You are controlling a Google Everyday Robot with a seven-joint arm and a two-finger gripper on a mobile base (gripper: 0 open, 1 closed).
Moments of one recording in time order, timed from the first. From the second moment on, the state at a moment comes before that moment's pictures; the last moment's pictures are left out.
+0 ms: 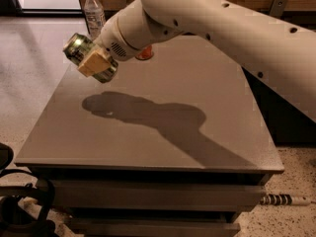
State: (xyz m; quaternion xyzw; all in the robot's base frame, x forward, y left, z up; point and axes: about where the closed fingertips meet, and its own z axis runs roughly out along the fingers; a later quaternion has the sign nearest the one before) arm 0.594 0.151 0.945 -0.59 0.67 0.20 0.42
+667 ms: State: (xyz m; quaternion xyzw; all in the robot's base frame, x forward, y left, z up) arm 0.606 0.174 0.933 -0.60 0.60 0.26 0.46
